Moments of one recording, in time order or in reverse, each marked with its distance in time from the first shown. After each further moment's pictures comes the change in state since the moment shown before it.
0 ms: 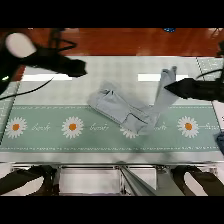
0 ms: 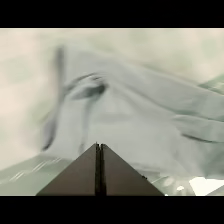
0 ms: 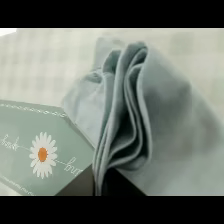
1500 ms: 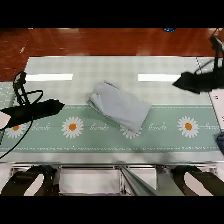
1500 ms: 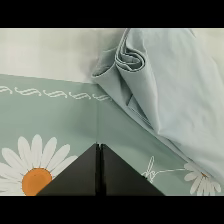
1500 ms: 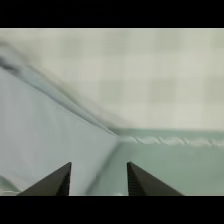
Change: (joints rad) left arm 0.179 0.521 -0.732 -0.091 0.263 -0.090; right arm -0.022 -0.106 0.110 -0.476 0.020 0.231
